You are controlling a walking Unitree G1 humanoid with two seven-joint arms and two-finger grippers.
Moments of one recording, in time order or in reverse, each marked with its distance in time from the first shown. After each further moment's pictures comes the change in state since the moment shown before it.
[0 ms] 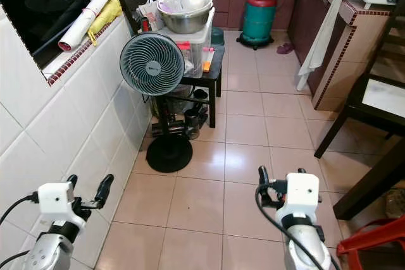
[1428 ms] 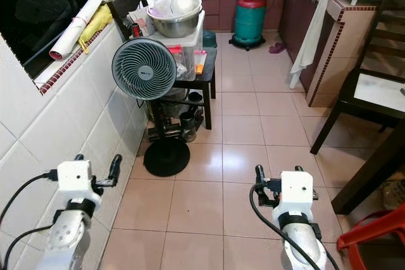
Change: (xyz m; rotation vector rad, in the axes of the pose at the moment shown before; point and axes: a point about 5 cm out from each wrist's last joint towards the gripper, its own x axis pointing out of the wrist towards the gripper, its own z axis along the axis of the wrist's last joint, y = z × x) left arm 0.033 -0.025 0.022 0.103 -0.065 0.091; right arm 0.003 0.002 0.008 -0.038 -0.017 -0.015
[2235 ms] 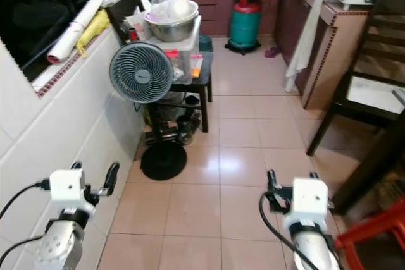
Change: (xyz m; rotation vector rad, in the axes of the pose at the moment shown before) left arm -0.019 0.008 -0.004 -0.025 0.000 -0.040; right arm -0.012 -0.010 0.006 -0.019 -0.026 -0.045
